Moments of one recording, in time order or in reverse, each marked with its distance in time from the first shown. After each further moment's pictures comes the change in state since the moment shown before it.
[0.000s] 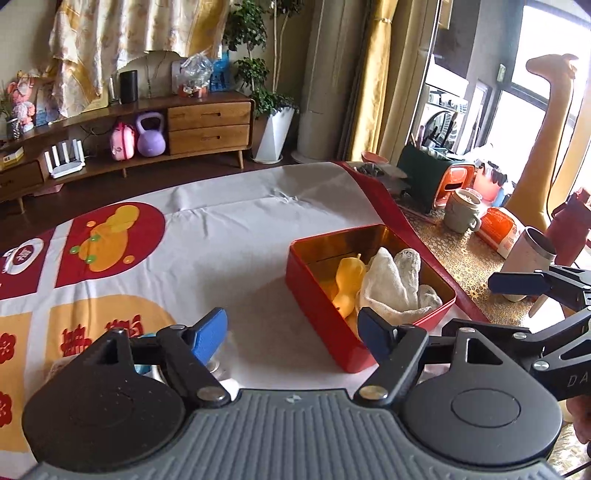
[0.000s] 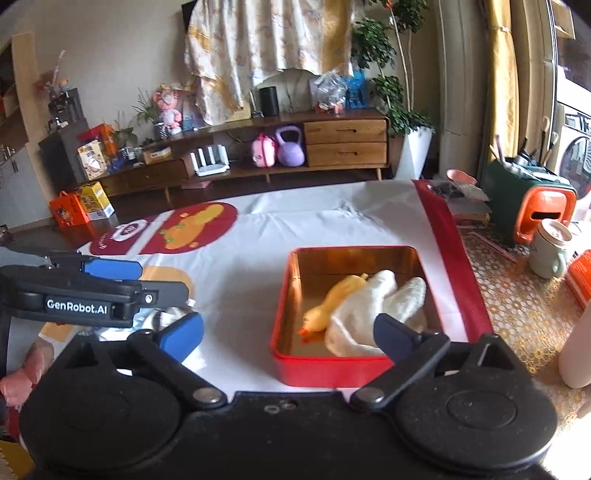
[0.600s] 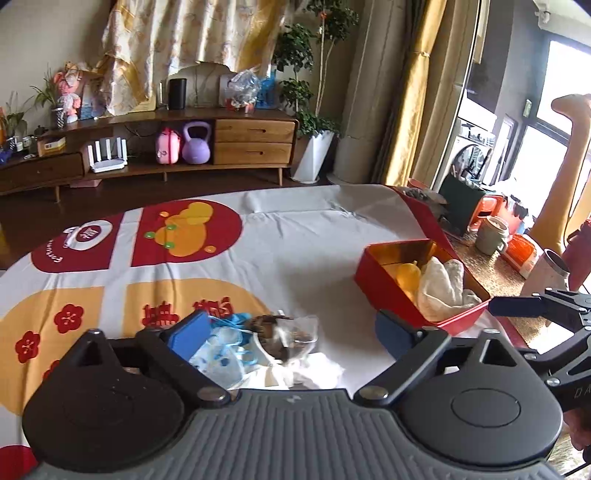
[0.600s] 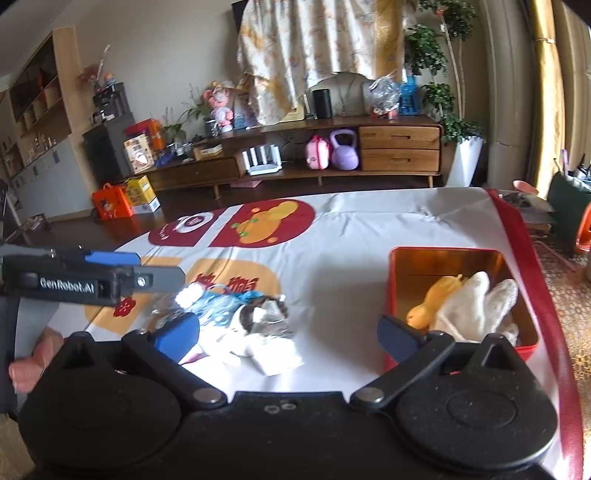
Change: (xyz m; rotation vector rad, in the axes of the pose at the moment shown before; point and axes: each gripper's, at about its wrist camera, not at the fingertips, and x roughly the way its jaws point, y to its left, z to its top) left arm -0.069 0.090 -0.040 -0.088 -0.079 0.062; right arm 0.010 0.087 -0.010 -0.057 -0.005 0.130
